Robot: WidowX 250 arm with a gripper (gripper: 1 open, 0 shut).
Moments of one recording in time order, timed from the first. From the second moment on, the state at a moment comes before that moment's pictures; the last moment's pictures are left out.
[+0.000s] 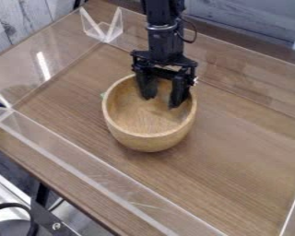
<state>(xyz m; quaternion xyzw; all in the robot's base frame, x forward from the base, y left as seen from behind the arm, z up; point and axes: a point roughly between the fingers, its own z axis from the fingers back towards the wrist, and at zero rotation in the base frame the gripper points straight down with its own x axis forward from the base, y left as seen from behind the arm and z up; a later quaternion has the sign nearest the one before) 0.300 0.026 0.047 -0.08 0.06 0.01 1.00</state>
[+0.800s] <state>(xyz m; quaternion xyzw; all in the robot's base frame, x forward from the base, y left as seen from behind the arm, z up) 0.311 0.015 0.039 -0.07 0.04 -0.02 1.00</state>
